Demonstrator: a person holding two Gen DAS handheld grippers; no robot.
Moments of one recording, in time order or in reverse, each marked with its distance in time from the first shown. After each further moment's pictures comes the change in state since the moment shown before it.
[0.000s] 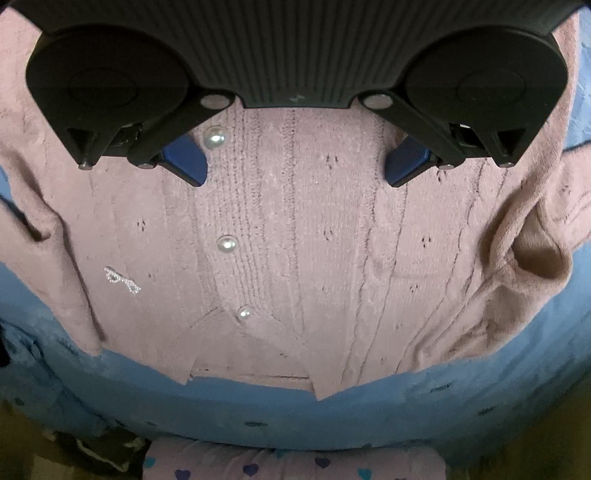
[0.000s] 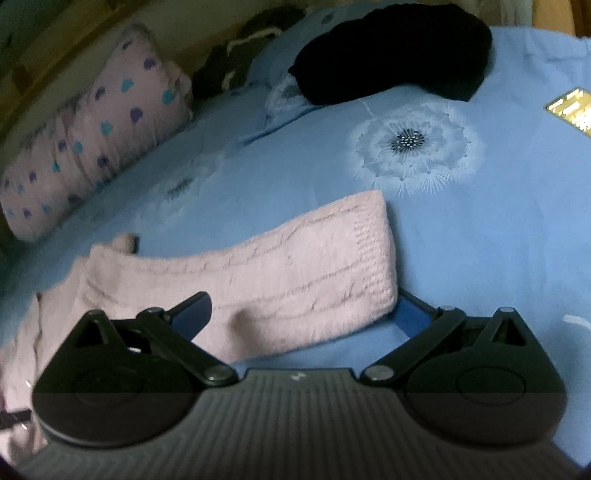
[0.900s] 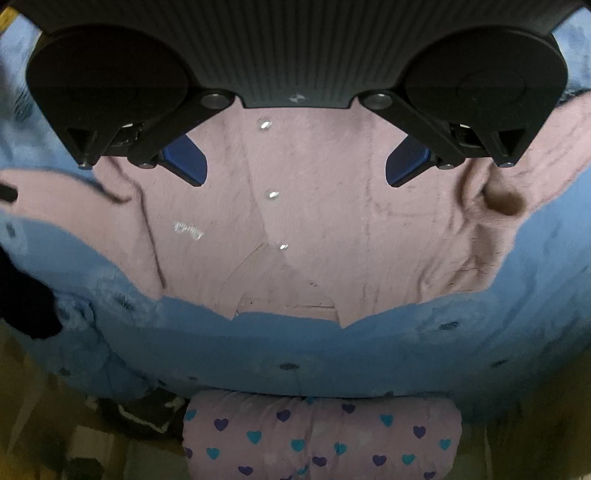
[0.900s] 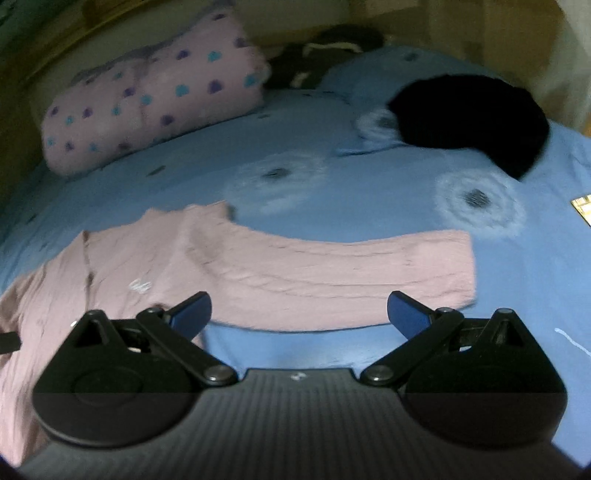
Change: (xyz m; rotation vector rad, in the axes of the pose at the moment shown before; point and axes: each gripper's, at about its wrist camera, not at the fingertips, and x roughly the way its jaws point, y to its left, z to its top) left arm -0.086 0.004 0.026 0.006 -0.106 -0.117; right arm -0.062 0.110 -0.013 -0.256 0.009 -0.019
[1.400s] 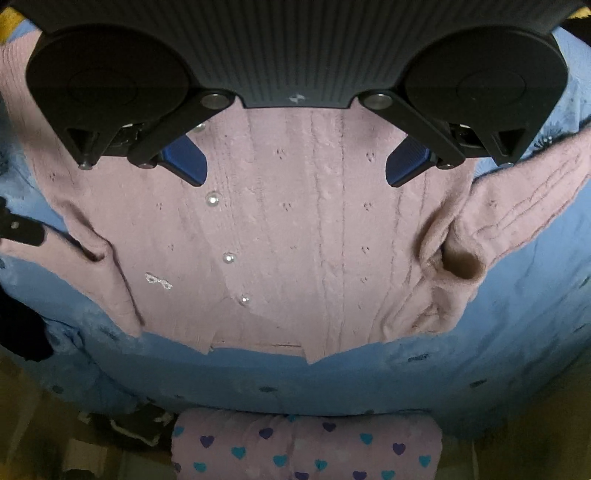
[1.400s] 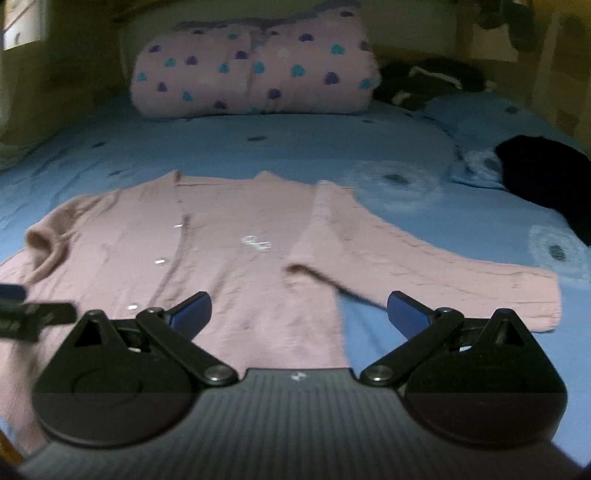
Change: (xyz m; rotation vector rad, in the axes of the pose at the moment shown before) left arm -0.019 0.036 -0.055 0.014 0.024 0.044; right arm -0.022 0.116 -0.036 -0.308 -0.010 0.111
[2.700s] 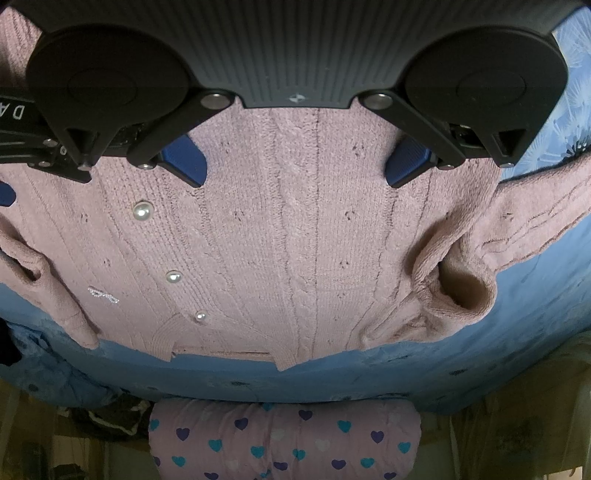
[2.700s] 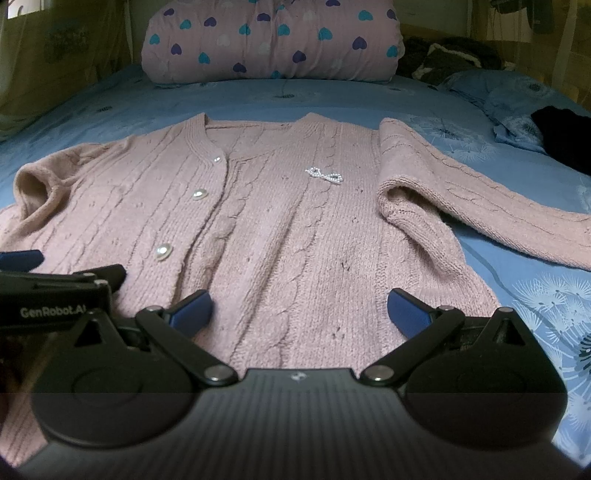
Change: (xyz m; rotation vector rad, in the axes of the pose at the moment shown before) left arm 0.067 0.017 -0.041 0.017 -0.121 0.095; right arm 0.056 0.080 -0.059 -0.016 0.037 0.005
